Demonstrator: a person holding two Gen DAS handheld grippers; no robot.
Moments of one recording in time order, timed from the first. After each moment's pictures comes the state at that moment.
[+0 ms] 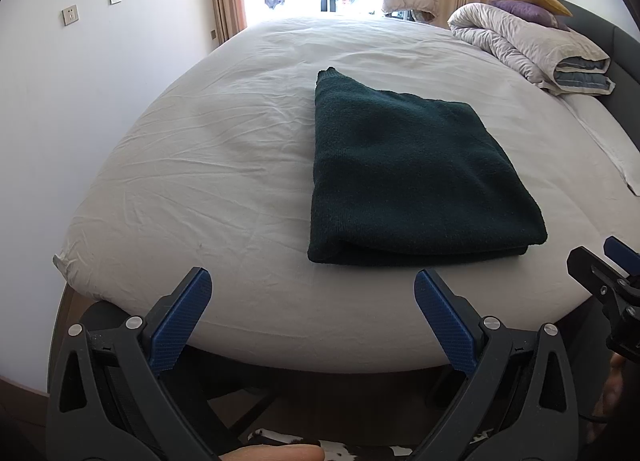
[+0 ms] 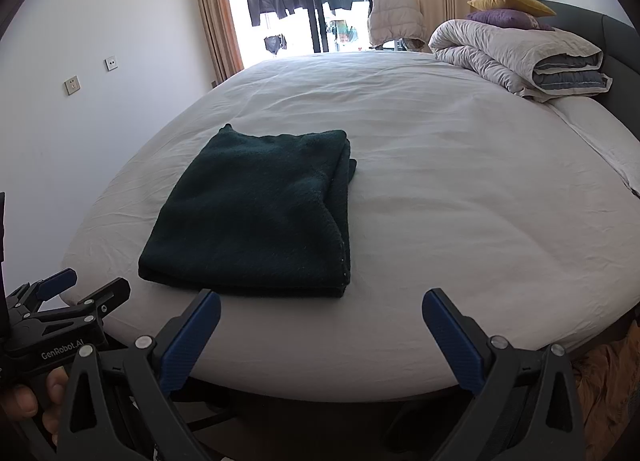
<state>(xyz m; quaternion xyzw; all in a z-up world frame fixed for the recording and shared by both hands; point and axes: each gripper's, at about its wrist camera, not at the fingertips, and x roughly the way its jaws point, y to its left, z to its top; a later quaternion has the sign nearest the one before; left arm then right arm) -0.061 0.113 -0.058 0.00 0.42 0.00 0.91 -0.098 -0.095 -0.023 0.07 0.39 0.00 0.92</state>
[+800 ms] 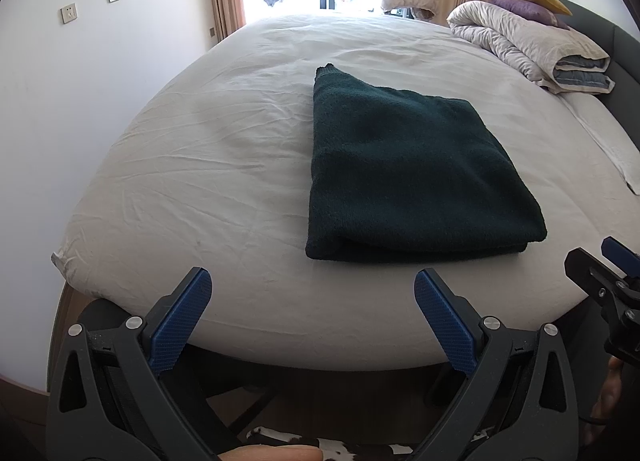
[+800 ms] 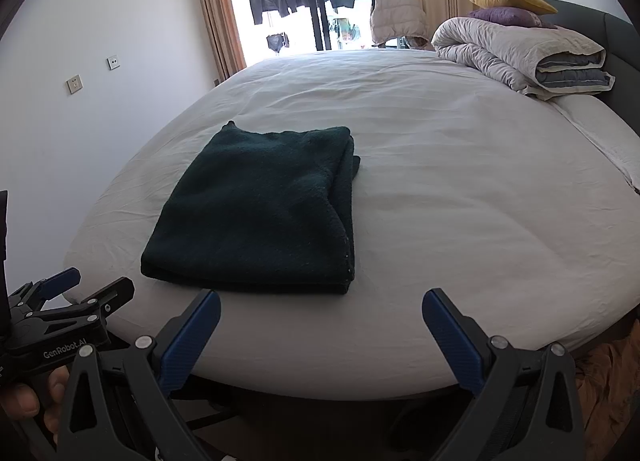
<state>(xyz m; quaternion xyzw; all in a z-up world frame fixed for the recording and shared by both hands) -0.063 0.111 -0.061 0.00 0.43 0.00 0.90 -0.099 -0.093 -0.026 0.07 0.39 0.01 0.92</state>
